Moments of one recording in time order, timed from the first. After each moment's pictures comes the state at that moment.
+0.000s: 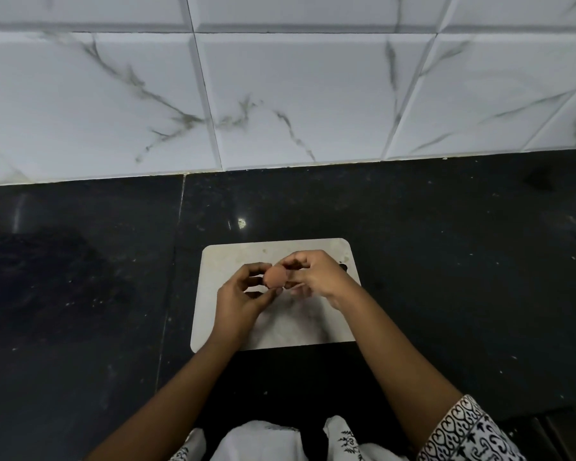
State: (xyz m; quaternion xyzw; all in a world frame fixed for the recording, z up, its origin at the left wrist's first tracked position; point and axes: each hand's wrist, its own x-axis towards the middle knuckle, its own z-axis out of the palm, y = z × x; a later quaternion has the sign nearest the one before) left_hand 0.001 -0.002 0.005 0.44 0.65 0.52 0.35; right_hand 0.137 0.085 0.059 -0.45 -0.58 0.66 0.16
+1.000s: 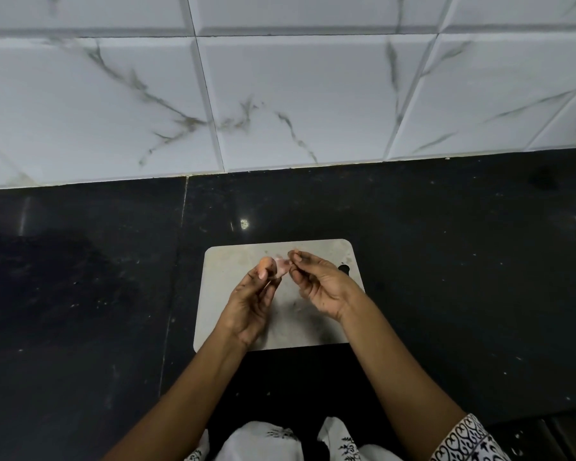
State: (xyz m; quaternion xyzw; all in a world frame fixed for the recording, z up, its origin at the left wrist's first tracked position) left_hand 0.008 0.008 0.013 0.04 0.37 0.66 0.65; right_hand 0.138 0.078 0.059 -0.37 -0.16 0.86 0.31
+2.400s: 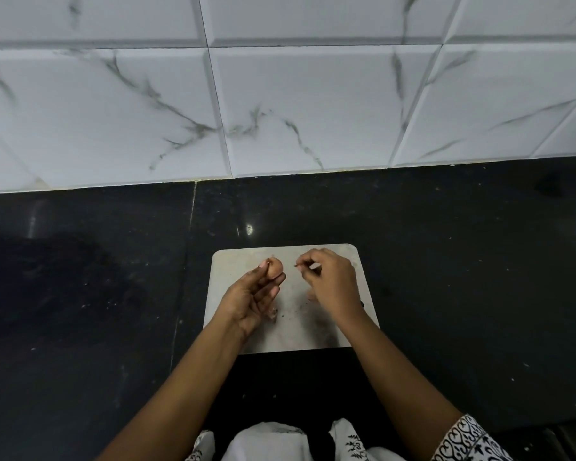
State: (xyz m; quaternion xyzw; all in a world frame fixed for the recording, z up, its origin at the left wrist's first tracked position) left_hand -0.001 0.011 0.044 0.01 0.50 0.59 0.63; right_hand 0.136 0.078 0.037 -0.49 -0.76 0.29 0.31
